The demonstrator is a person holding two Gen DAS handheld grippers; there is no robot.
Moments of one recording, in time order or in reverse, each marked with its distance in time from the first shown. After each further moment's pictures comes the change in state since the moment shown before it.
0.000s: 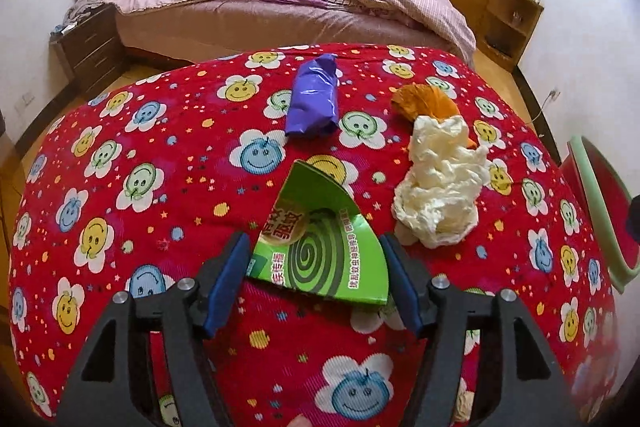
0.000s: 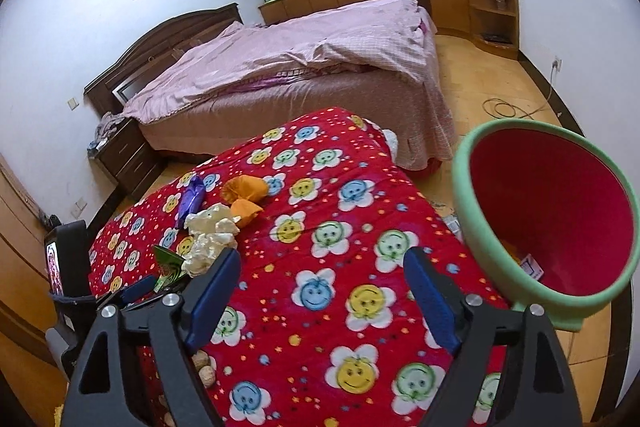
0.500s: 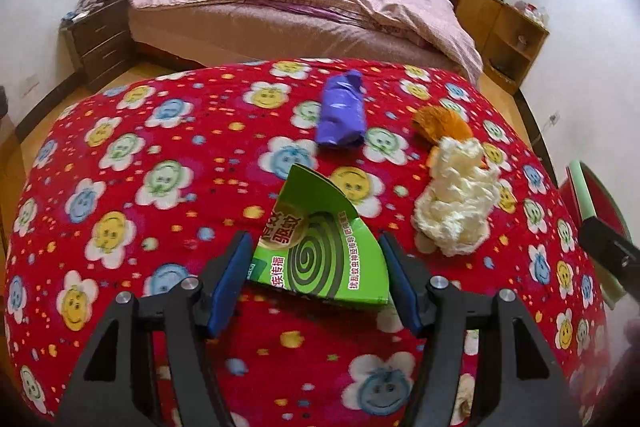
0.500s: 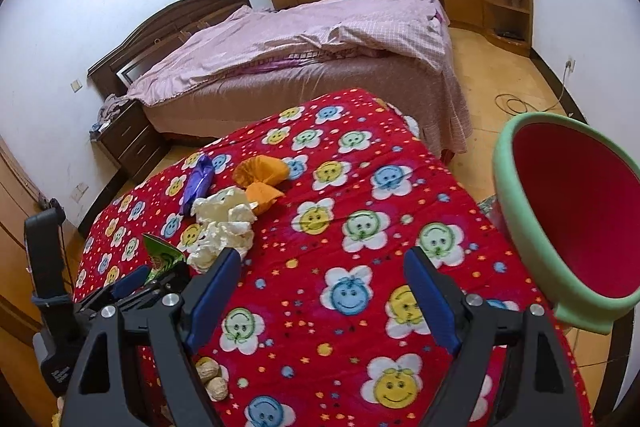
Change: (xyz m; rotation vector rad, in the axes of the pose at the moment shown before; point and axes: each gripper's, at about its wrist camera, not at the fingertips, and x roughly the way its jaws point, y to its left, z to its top) left arm -0.009 0.025 -0.003 -0.077 -0.046 -0.006; right arm 0.033 0.028 -0.003 -0.038 0.051 0.015
